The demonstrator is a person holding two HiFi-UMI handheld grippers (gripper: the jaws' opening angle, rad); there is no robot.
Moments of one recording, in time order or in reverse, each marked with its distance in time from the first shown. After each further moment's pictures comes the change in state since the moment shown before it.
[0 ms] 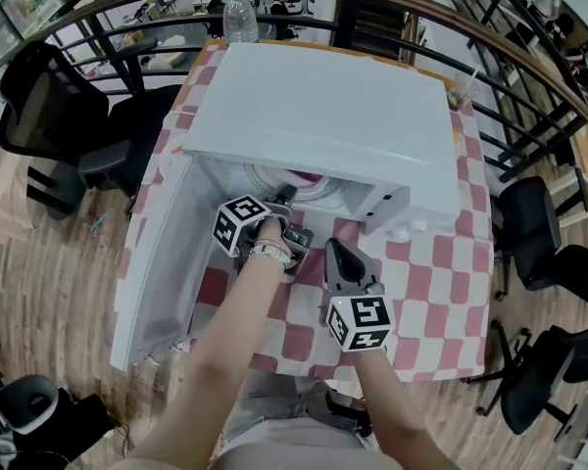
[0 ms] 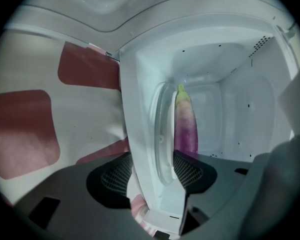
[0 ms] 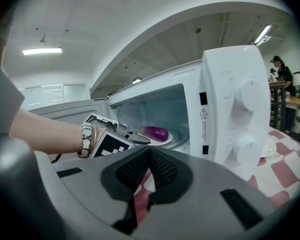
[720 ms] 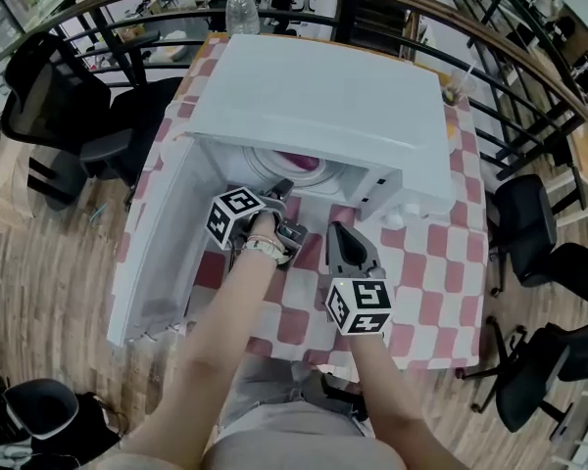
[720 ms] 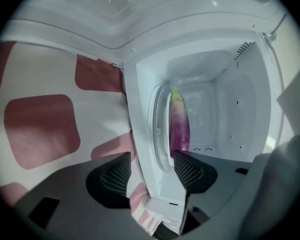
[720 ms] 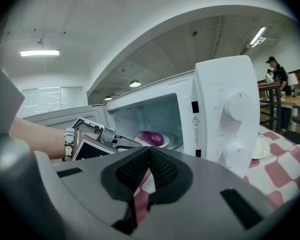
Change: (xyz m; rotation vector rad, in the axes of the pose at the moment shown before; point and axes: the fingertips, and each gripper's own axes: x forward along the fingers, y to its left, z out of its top) left arm -0.028 -0.001 -0.012 0.030 0.017 -0.004; right arm -0.013 -0.007 0.012 0.025 -0.027 -0.032
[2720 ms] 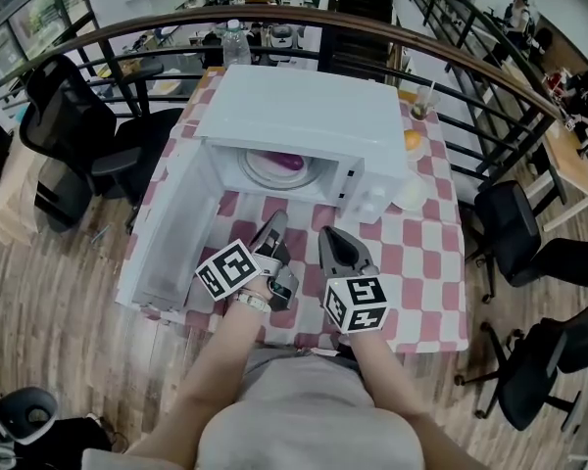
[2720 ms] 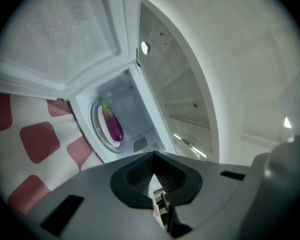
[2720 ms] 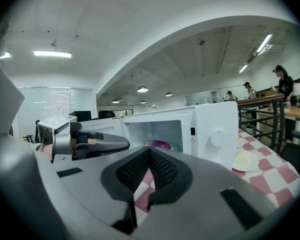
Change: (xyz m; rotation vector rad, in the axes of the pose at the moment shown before) left arm -0.140 -0.083 -0.086 0.508 -0.081 -0.498; right arm -0.079 0.026 0.035 -0.071 -0.058 0.059
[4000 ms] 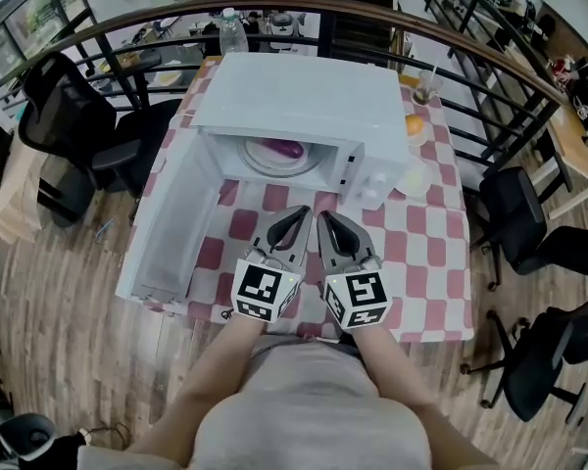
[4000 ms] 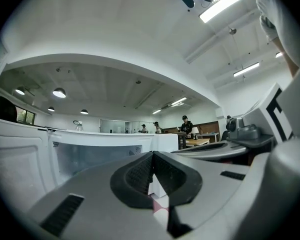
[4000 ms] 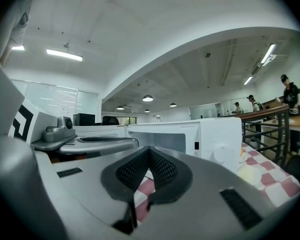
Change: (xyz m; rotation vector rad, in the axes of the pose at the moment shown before) left arm -0.002 -0.067 -0.042 1.115 0.060 -0.059; right arm -0.007 0.008 0.020 -0.086 -0.132 0.028
